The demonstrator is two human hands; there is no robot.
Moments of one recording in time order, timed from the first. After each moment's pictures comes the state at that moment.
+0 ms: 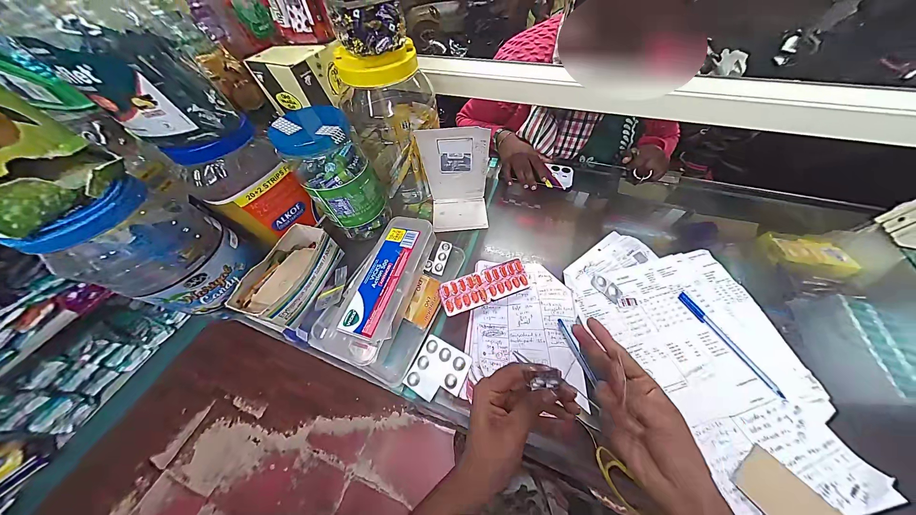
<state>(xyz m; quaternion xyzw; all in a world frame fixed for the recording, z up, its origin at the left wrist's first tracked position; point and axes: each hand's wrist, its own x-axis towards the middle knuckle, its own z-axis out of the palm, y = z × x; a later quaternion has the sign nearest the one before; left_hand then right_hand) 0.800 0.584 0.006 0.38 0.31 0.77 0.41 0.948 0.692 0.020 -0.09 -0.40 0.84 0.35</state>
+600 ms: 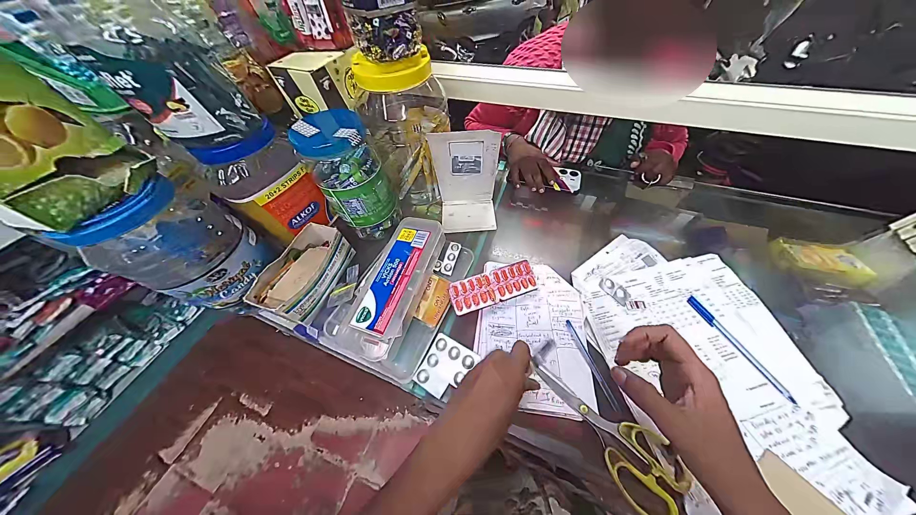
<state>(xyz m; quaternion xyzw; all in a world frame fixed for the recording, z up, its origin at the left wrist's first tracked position) 0.757 0.582 0.054 0.60 0.71 0.24 0.27 0.951 0.709 0.044 -0.27 -0.76 0.42 0.40</state>
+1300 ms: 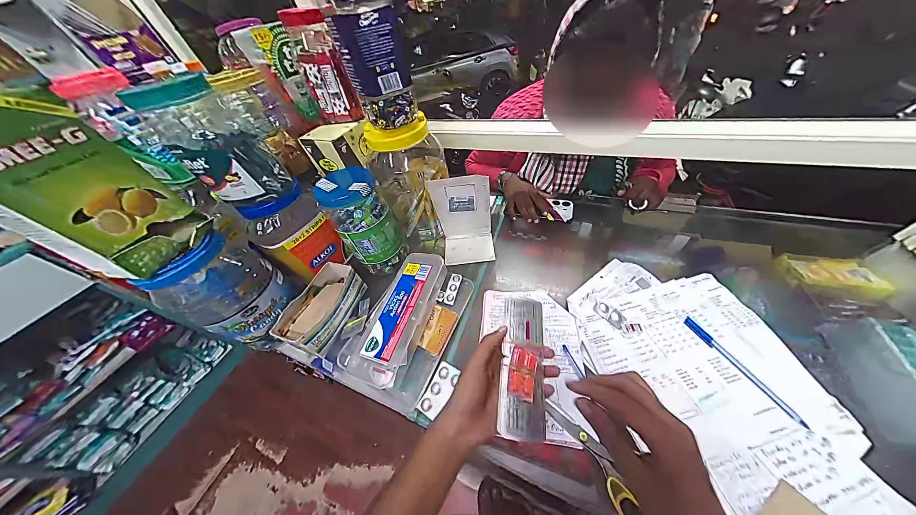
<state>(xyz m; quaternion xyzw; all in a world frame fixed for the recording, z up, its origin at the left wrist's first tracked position) 0.750 0.609 0.059 0.13 0.34 0.66 0.66 0.944 0.678 0.055 -0.21 -0.84 0.28 0.42</state>
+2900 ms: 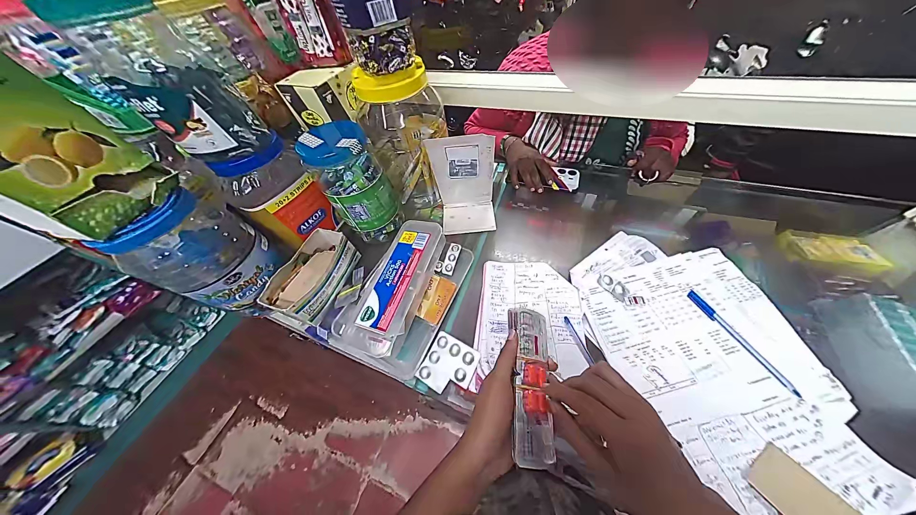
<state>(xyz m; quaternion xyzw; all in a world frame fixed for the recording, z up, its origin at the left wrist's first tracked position) 0.794 0.587 0.044 0.03 0.43 0.66 0.62 0.935 0.671 0.032 -0.12 -0.91 0.14 0.37</state>
